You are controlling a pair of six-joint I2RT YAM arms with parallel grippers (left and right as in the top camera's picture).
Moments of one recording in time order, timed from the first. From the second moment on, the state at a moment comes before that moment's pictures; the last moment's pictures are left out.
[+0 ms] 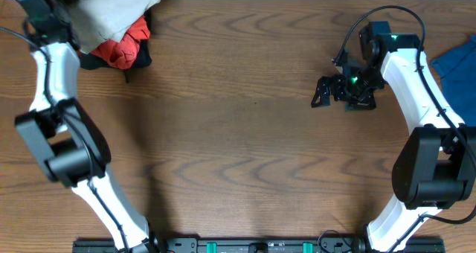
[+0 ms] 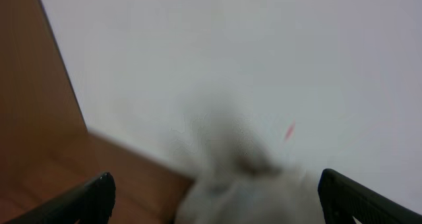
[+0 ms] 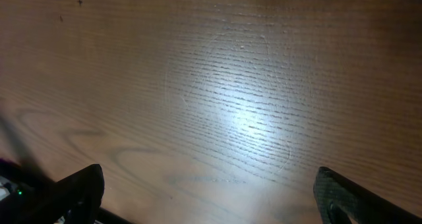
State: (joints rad) left arm 0.36 2.20 1.79 0.20 0.01 -0.15; right arm 0.02 1.92 1.56 -1.25 -0.37 -0.01
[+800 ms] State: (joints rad) left arm 0.28 2.13 1.78 0.38 0.01 -0.06; right arm 0.02 1.92 1.56 -1.27 -0.37 -0.01
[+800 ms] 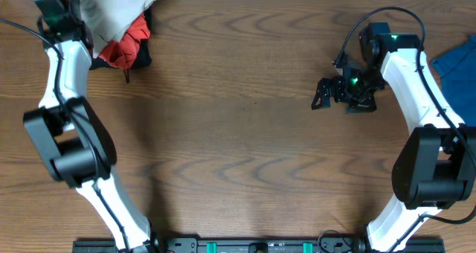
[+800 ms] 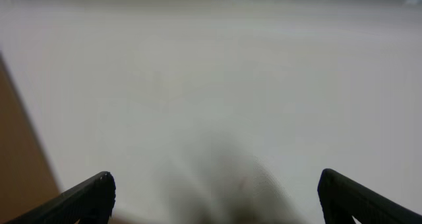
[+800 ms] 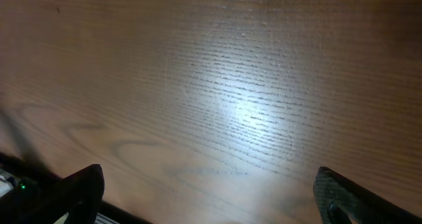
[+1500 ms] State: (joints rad) left arm 0.19 2.42 1.79 0.38 0.00 0.02; right arm 0.02 1.92 1.56 -1.27 -0.37 -0.01
